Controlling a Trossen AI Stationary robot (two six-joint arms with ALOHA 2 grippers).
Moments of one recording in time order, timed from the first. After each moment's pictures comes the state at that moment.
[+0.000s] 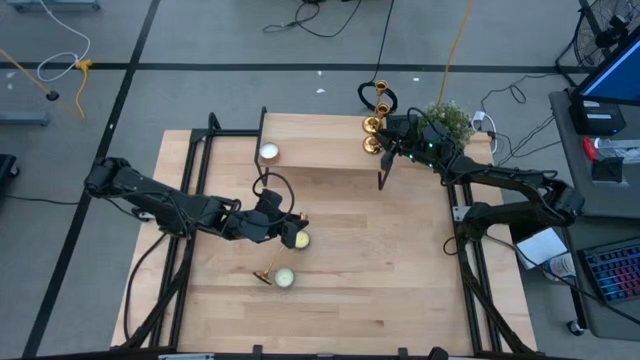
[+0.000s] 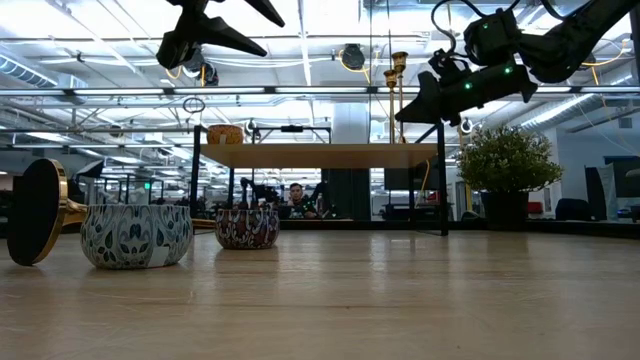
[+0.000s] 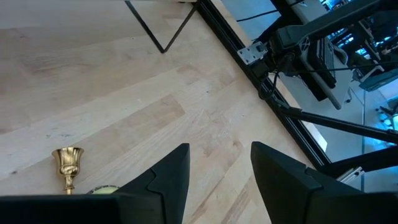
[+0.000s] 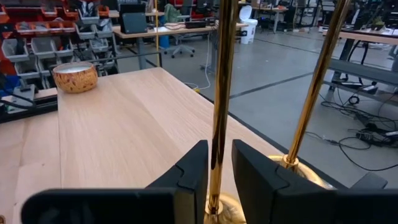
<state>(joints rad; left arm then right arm) -0.29 1.33 0.99 -0.24 -0.51 -1.08 -0.69 1.19 0.54 0.53 -0.10 -0.02</state>
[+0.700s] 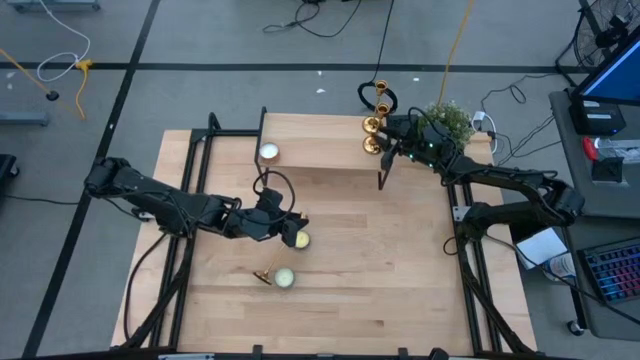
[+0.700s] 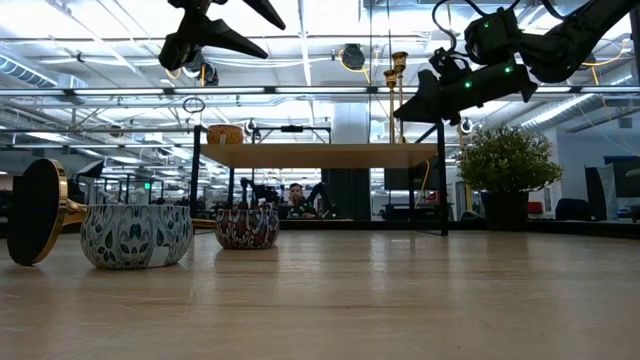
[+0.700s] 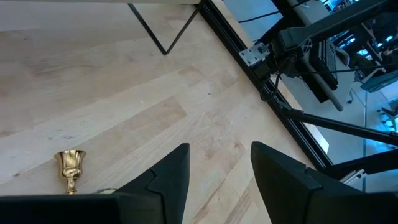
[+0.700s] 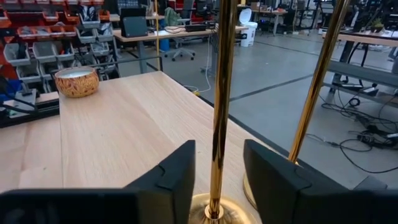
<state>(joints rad) -0.28 1.33 0.99 -0.23 -0.50 -1.07 -0.69 1.19 0.54 0.54 -0.10 -0.01</state>
